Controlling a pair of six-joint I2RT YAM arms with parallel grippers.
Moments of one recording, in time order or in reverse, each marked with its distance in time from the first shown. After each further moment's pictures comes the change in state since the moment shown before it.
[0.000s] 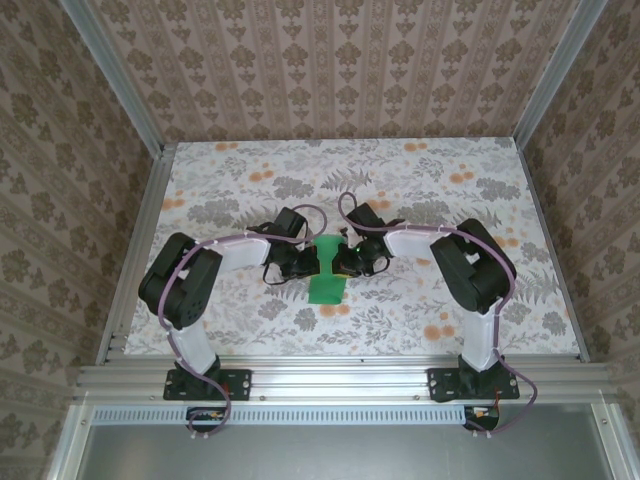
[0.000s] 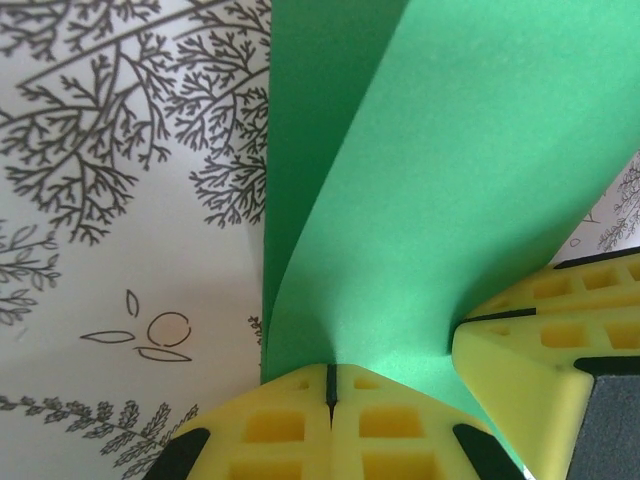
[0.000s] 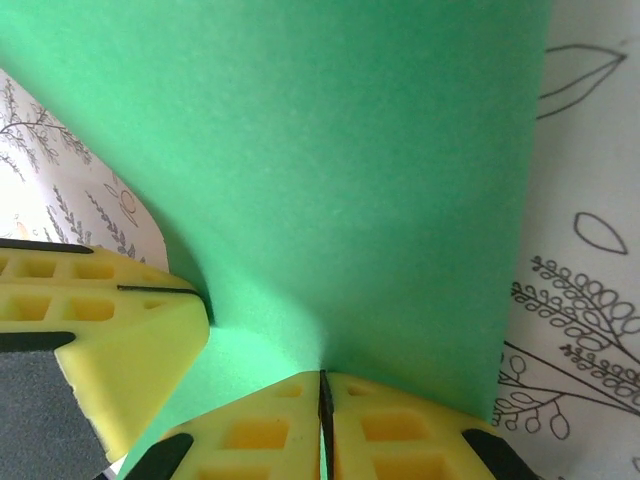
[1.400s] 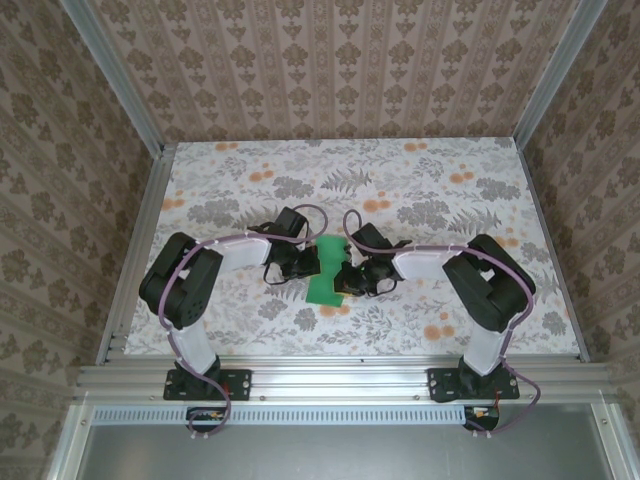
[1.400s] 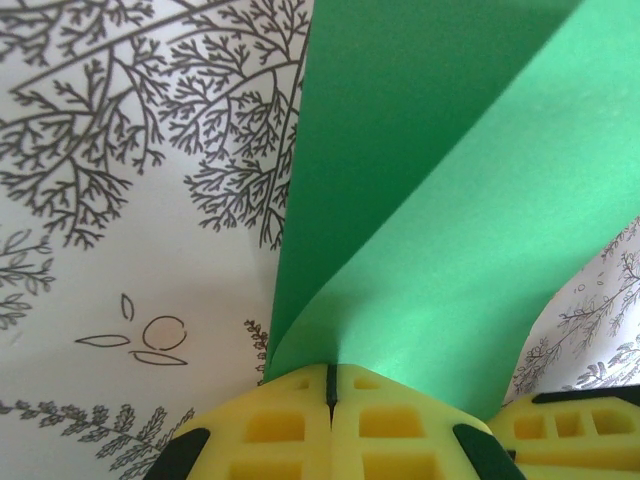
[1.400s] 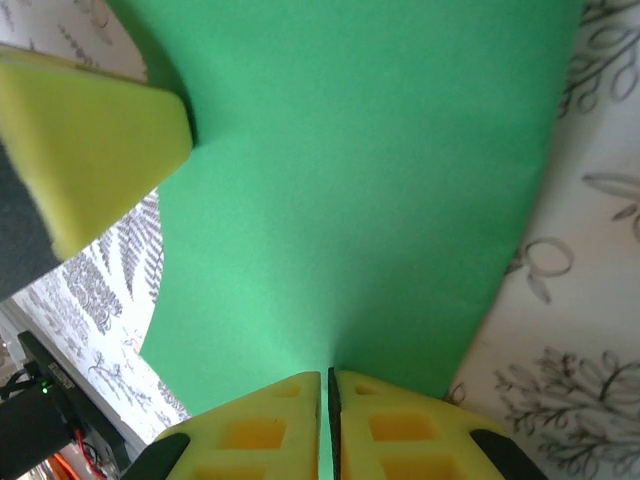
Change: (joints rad) left arm -0.007 0.003 0.005 -0.003 -0.007 -0.001; right arm 0.086 -0.161 -0.232 0.139 -0.016 0.113
